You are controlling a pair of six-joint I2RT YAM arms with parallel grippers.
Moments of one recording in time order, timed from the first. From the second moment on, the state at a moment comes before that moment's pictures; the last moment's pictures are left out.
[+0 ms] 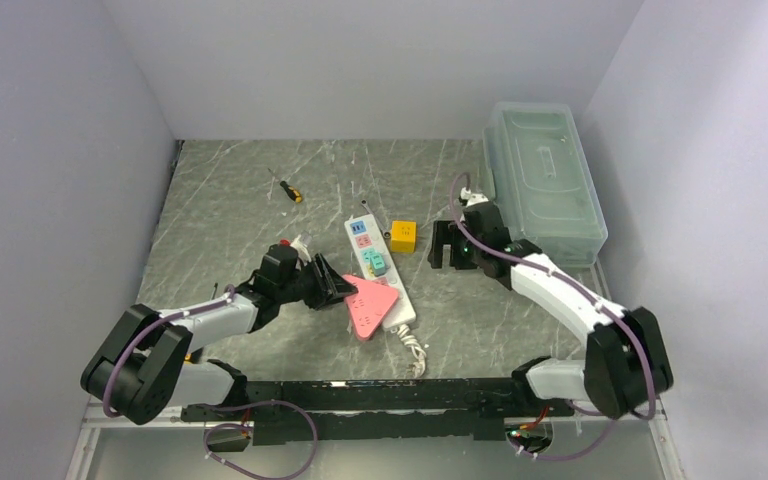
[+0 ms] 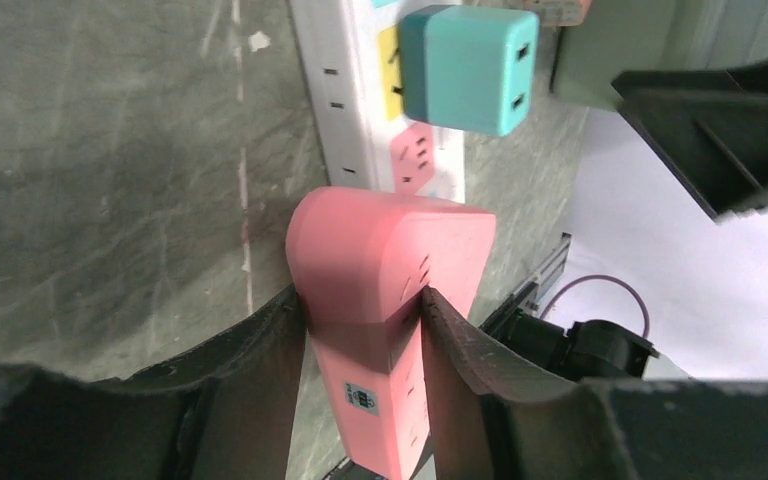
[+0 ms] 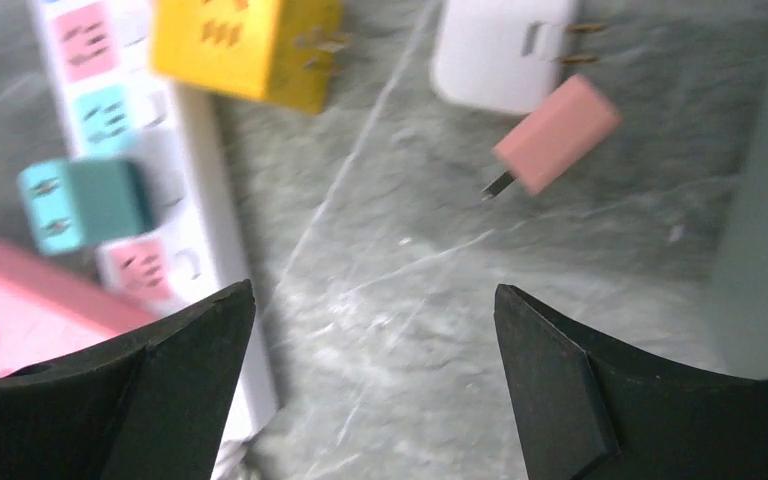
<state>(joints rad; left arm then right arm) -0.50 1.29 0.40 0.29 0.41 -1.03 0.43 1.33 0.82 -0.33 0.06 0.36</state>
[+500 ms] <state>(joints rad) -0.50 1.25 0.34 0.24 0.40 -1.01 0.80 1.03 0.54 -0.24 -0.07 0.47</state>
